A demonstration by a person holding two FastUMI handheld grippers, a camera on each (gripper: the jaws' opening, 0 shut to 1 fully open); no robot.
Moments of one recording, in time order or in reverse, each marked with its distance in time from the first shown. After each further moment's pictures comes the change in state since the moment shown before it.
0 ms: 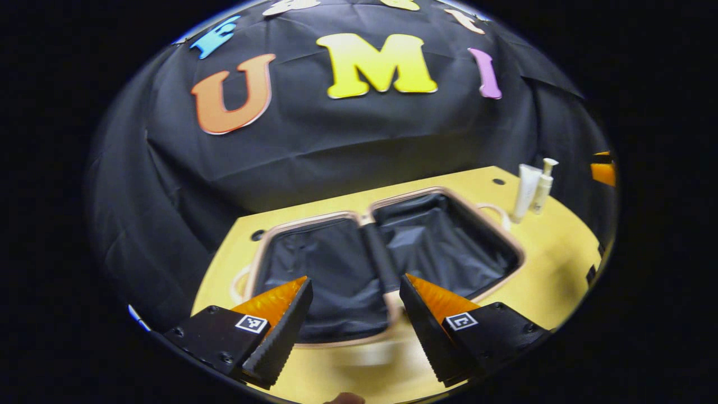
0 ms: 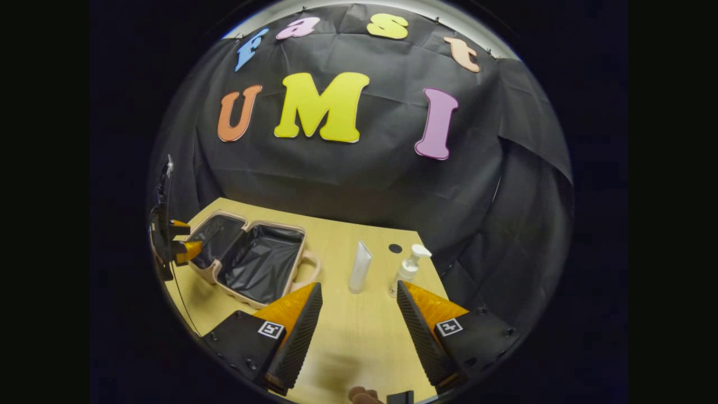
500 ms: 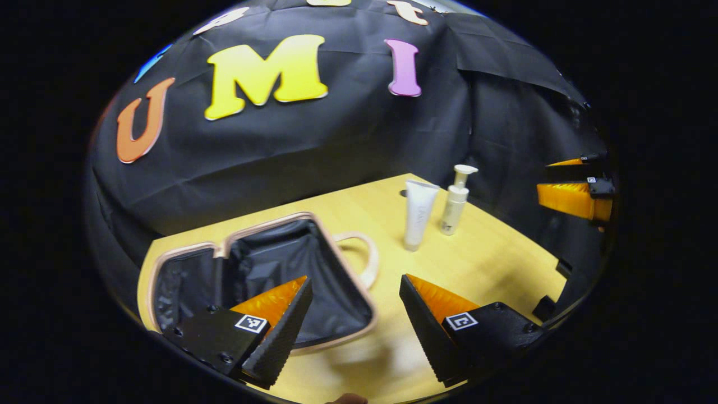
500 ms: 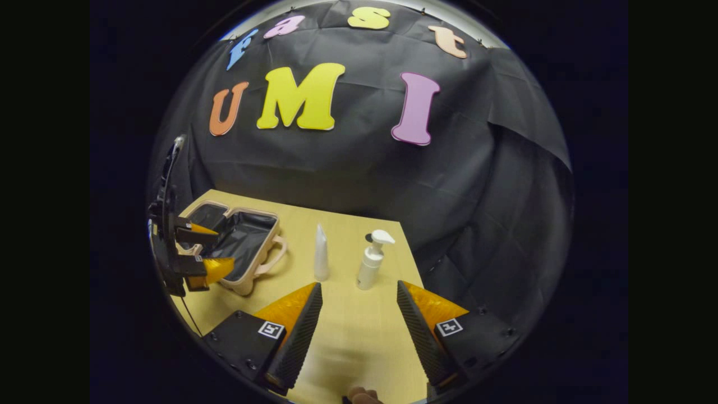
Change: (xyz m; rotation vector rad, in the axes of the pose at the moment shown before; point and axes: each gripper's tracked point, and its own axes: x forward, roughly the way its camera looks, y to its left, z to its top) left arm 0.033 -0.223 0.044 0.051 -0.010 -0.298; right arm 0.015 -0.090 -0.033 0.002 0.043 -0.014
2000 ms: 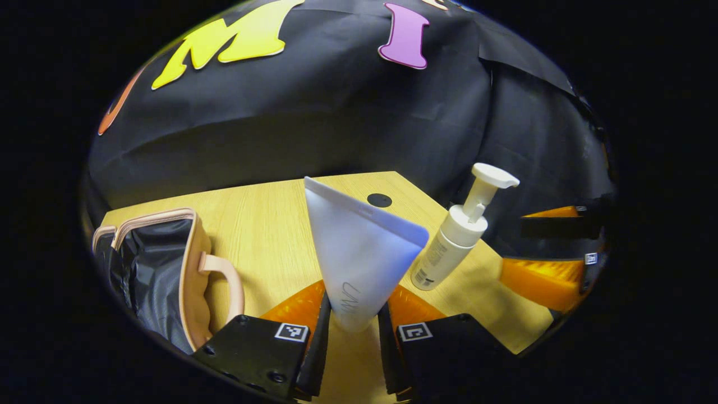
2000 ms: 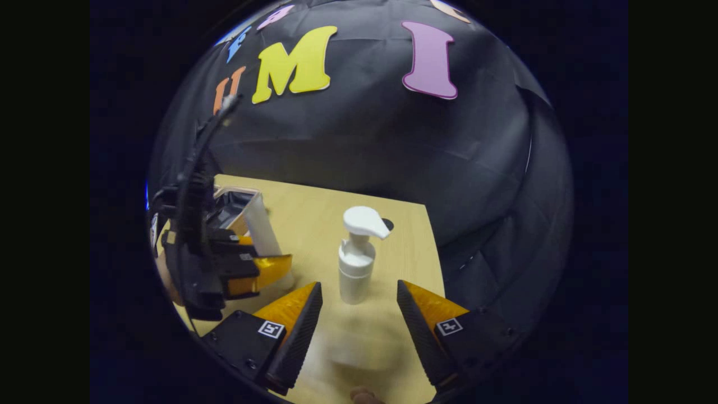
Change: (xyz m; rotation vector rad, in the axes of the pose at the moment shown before) left arm 0.165 -0.067 0.025 -0.171 0.034 0.020; right arm 0.178 -0.024 -0.030 -0.034 0.079 0.185
